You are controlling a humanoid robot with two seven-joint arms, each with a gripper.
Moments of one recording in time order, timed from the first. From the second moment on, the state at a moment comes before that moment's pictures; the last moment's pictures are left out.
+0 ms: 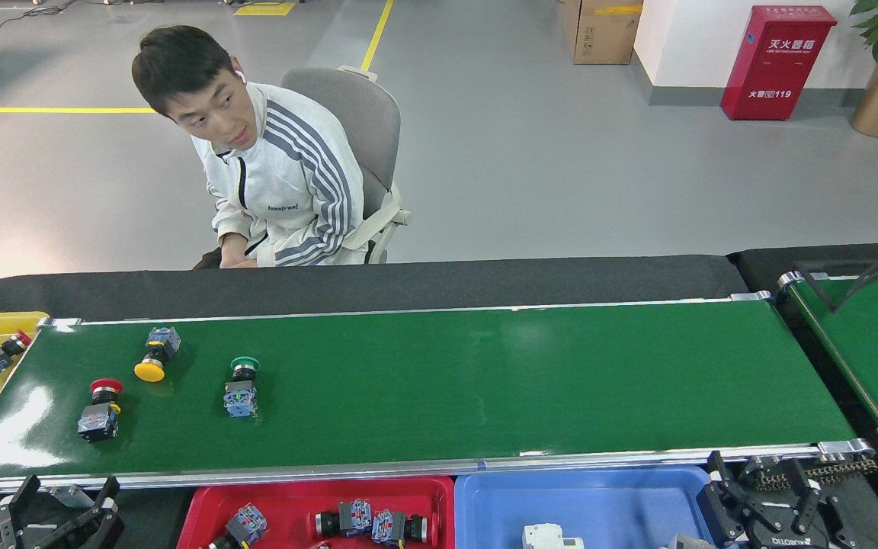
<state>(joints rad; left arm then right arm) 0.14 0.35 0.29 -1.36 -1.33 -0.33 0.14 0.26 -0.08 -0.19 -1.69 1.22 -0.11 -0.01</state>
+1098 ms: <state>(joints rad) -0.22 0.44 0.21 -0.85 -1.33 -0.38 0.12 0.27 -0.08 -0.19 -1.69 1.22 -0.16 -0.01</state>
